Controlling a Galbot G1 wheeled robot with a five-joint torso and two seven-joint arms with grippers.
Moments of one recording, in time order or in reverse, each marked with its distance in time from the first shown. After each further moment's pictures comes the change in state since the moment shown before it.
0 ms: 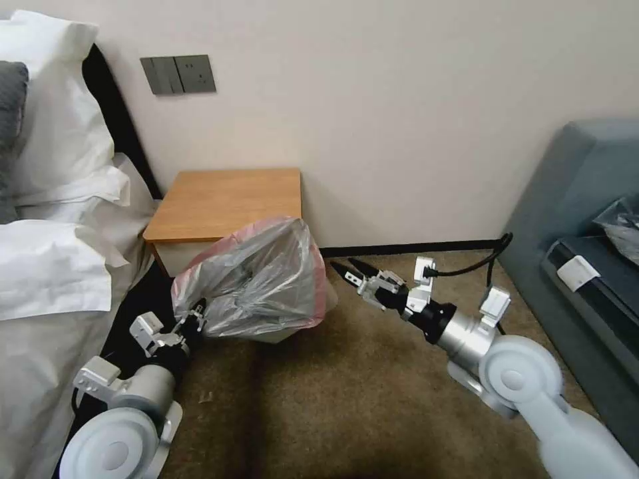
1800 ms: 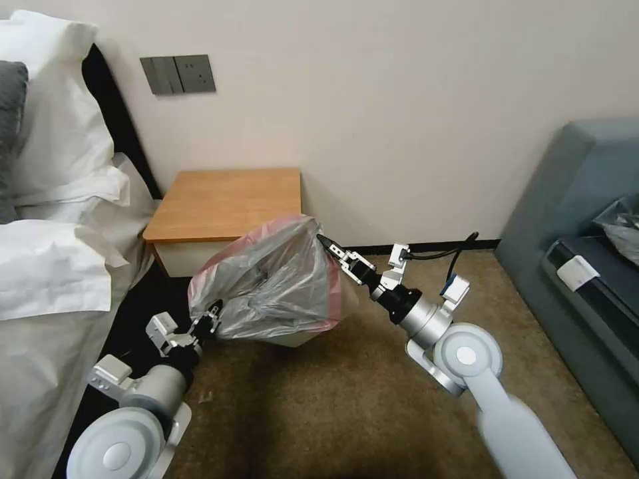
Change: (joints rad) left arm -0.008 -0.009 0.029 -0.002 -0.055 0.019 -0.001; right arm 0.079 0.161 -0.052 -0.097 0.049 -0.031 -0.021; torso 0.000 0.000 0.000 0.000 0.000
